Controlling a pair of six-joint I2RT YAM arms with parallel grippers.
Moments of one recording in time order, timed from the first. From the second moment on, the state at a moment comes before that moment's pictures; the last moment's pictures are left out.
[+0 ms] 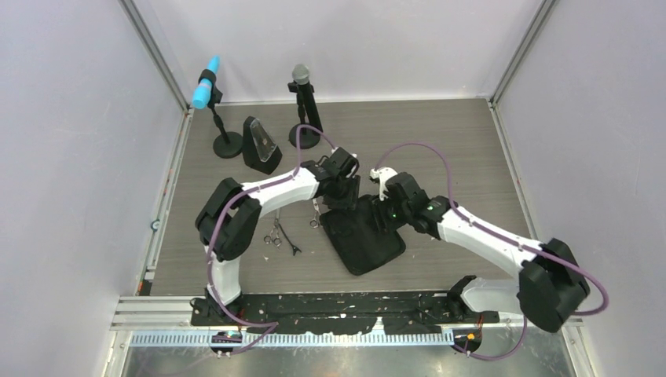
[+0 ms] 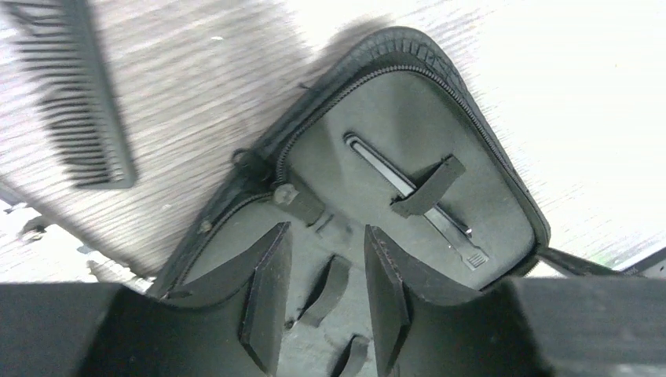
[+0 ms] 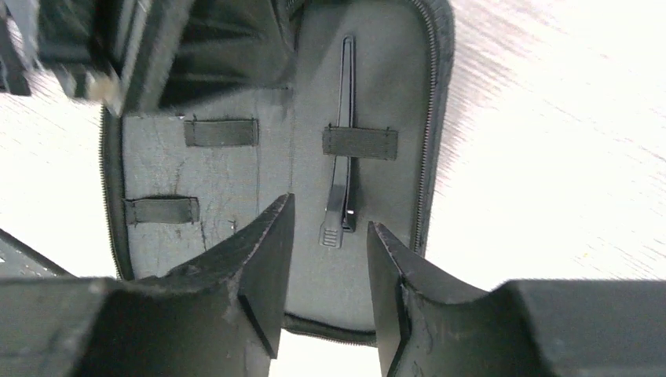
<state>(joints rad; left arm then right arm) -0.78 1.93 1.36 -0.47 0.13 -0.59 0.67 1.27 0.76 -0.38 -0.04 0.17</state>
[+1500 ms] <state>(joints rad) -0.76 1.42 0.72 -0.50 -0.30 -0.91 0.66 0.79 0.46 -0.34 0.19 0.41</state>
